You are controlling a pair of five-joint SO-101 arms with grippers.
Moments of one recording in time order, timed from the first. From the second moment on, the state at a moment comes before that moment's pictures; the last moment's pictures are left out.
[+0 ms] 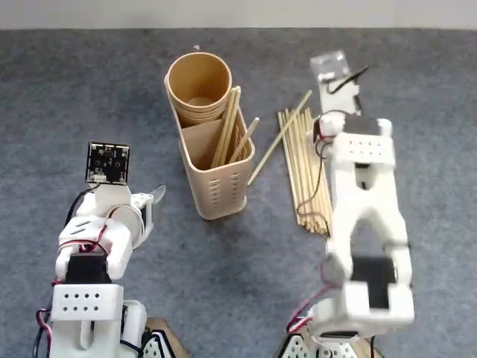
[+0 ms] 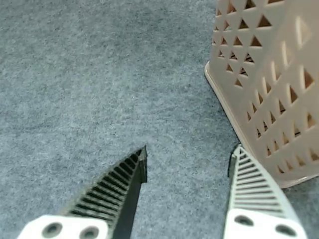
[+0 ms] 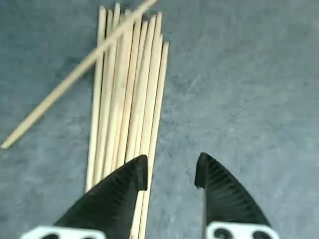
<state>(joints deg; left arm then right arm) -7.9 -72.2 72.0 48.7 0.0 -1.5 -0.6 8.8 58.1 18.7</state>
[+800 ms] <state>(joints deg) -7.9 -72.2 72.0 48.7 0.0 2.2 25.1 4.6 47.9 18.9</state>
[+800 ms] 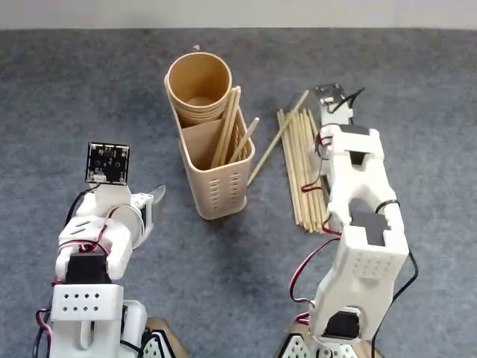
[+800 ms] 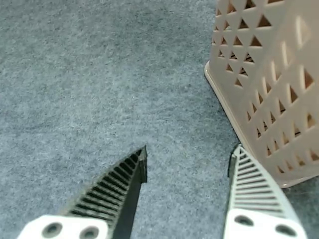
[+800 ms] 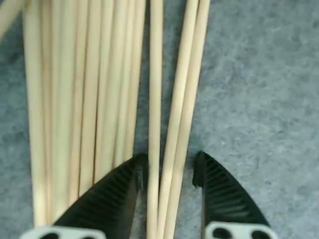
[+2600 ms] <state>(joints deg) -7.9 -72.2 72.0 48.7 0.0 -33.5 -34.7 25.2 16.7 -1.5</state>
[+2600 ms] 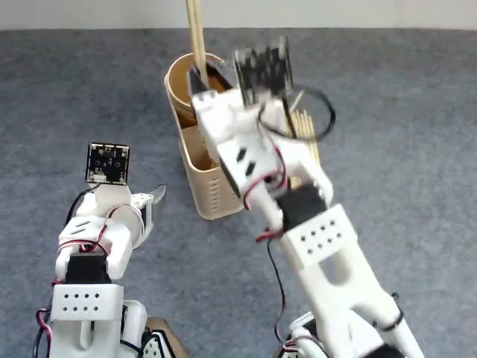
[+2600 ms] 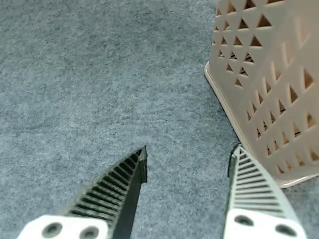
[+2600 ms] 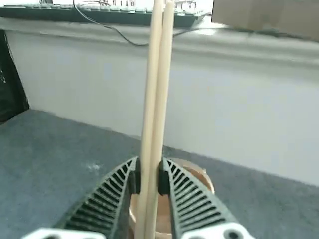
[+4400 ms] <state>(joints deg) -7.9 -72.2 72.0 48.7 0.0 0.2 31.7 -7.0 60.5 18.9</state>
